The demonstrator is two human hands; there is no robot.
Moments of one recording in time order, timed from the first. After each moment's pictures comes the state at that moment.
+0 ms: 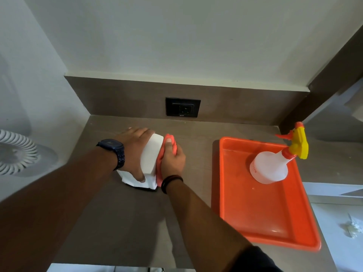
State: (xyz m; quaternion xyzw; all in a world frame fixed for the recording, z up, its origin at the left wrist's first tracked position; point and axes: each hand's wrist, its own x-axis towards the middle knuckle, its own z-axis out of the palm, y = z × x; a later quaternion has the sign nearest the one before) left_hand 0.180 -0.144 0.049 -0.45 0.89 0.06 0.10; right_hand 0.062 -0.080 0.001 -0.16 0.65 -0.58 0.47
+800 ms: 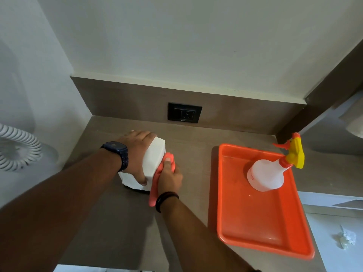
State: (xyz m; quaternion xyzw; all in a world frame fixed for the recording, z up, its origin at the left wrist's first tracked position) left_hand 0.177 -0.137 0.059 -0.46 0.88 0.07 0.12; right_hand 0.075 -0.049 0.000 -0.10 0.69 -0.52 0.49
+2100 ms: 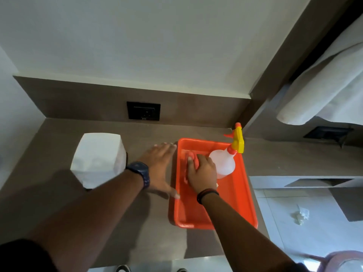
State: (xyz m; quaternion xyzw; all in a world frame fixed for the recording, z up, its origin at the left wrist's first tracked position) left_hand 0.026 -0.062 0.037 -0.36 0.91 0.18 0.04; right_hand -0.128 0.015 0.015 -0.45 0.82 -0.31 0.18
